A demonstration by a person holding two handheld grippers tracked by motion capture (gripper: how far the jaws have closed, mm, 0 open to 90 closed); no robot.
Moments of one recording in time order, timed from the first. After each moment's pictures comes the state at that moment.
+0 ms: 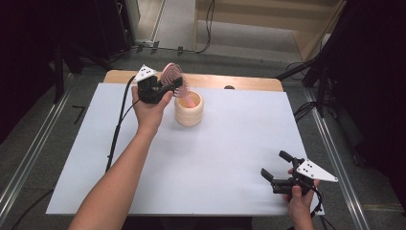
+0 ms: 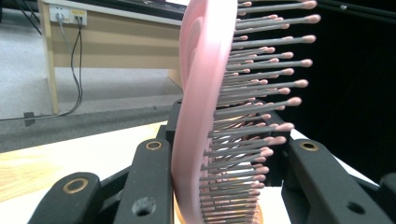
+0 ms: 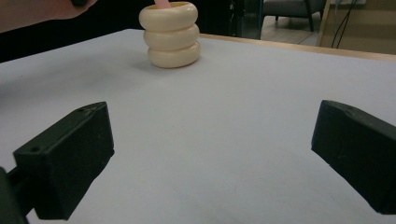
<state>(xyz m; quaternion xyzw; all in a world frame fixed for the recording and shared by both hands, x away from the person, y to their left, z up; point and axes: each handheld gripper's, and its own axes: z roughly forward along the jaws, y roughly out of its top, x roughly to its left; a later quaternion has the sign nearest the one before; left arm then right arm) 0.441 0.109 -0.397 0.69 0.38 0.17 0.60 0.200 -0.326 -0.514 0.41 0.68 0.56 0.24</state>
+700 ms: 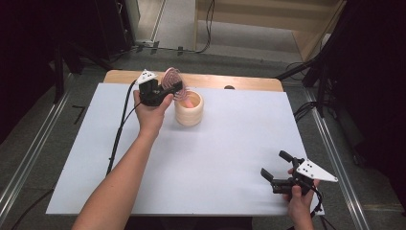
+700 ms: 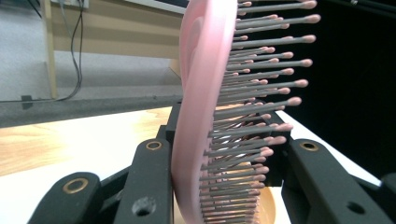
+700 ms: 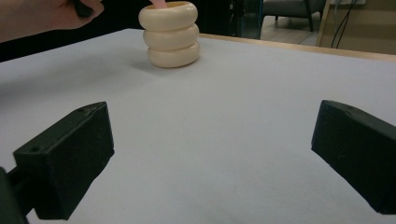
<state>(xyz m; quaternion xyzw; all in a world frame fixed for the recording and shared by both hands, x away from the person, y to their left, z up) 0.446 0.110 -0.415 0.68 0.40 0.14 0.59 0.200 -0.326 -0.514 0.40 0.68 0.56 0.24</state>
